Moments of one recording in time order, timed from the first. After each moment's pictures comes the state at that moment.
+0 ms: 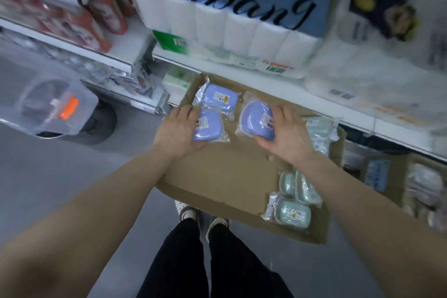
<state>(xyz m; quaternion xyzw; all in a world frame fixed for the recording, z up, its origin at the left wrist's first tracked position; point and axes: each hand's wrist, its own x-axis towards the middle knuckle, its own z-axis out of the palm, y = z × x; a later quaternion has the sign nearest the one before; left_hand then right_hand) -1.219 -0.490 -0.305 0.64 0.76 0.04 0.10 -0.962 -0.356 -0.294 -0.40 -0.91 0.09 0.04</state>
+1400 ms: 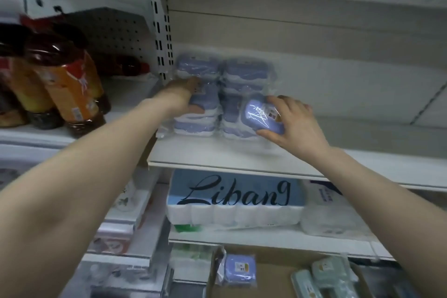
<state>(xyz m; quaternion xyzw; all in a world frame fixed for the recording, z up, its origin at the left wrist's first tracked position) -1.468 -0.192 0.101 0.73 0.66 0.15 -0.01 -1.152 -0.188 0.069 -0.42 -0.86 -0.13 0.26</state>
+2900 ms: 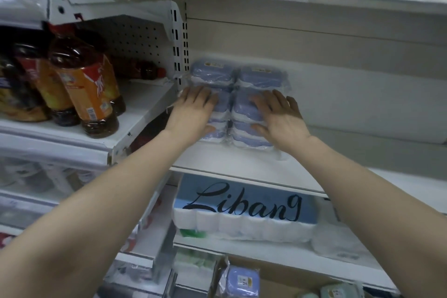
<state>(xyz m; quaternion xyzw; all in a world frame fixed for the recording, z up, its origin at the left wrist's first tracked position) -1.446 -0.218 0.061 0.71 0.63 0.11 -0.30 -1.201 -0.129 0.062 -0.37 -0.89 -0.20 0.19</state>
